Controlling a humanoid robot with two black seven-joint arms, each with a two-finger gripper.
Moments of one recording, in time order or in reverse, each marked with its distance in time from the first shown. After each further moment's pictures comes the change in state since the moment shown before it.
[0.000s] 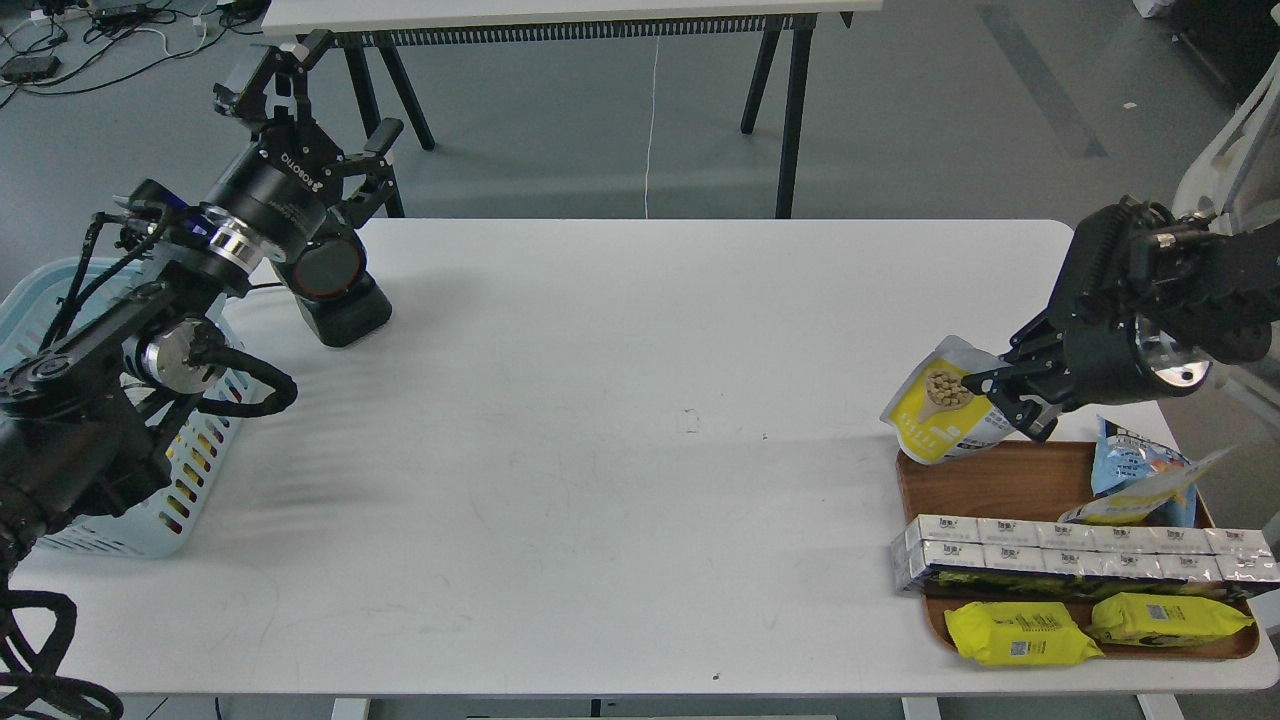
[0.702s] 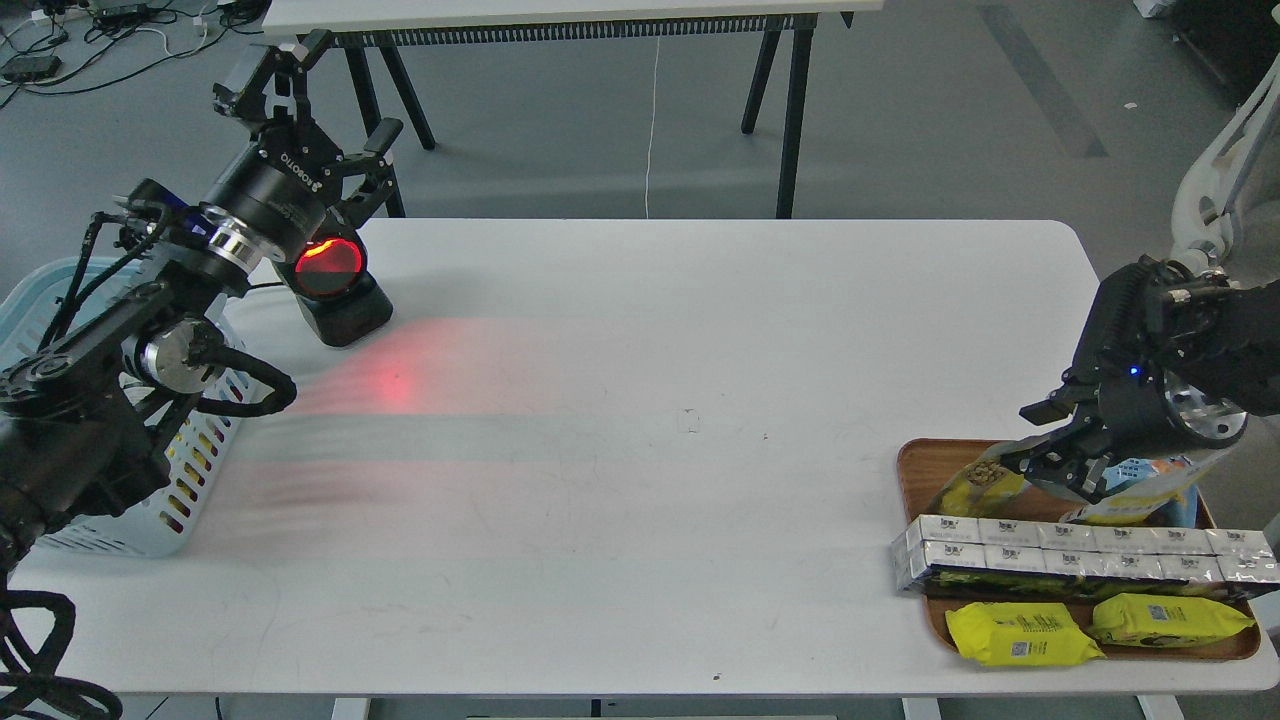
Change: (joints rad) left arm 0.003 0.002 0.002 0.000 0.001 0.000 0.000; right arm -0.005 -0.110 -0.224 -0.013 0.000 0.000 0.000
